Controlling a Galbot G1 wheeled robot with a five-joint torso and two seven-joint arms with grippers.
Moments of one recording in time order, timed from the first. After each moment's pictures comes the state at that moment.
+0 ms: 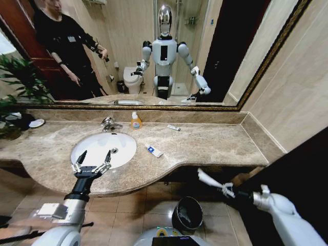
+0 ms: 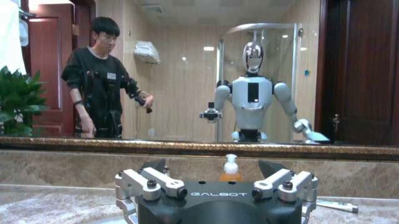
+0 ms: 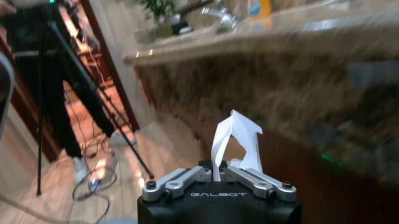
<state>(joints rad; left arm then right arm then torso) 1.84 -1.36 -0.82 -2.47 -0.37 0.04 0.05 -1.32 1.03 0.82 1.15 0.33 0.30 -1.52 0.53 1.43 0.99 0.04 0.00</state>
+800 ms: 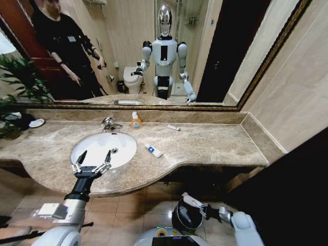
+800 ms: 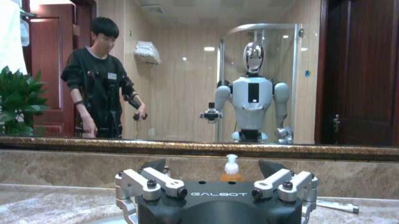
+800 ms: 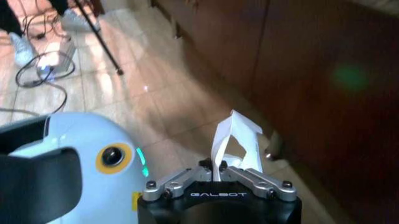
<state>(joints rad) 1.84 -1.36 -0.82 -2.47 -0.37 0.04 0.05 -1.27 1.42 0.91 1.10 -0.58 0.48 -1.11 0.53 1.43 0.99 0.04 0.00</state>
